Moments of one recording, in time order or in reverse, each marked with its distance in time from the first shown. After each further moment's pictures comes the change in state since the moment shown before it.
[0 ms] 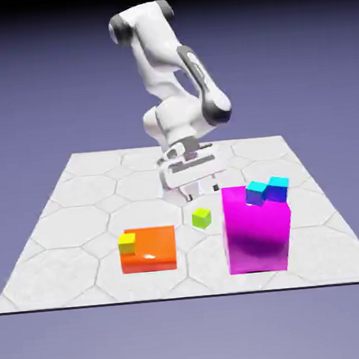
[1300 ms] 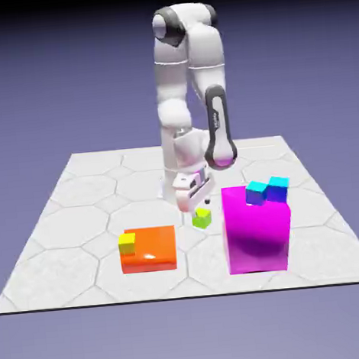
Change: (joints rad) arm 0.859 0.575 -0.481 -0.080 0.987 -0.295 -0.973
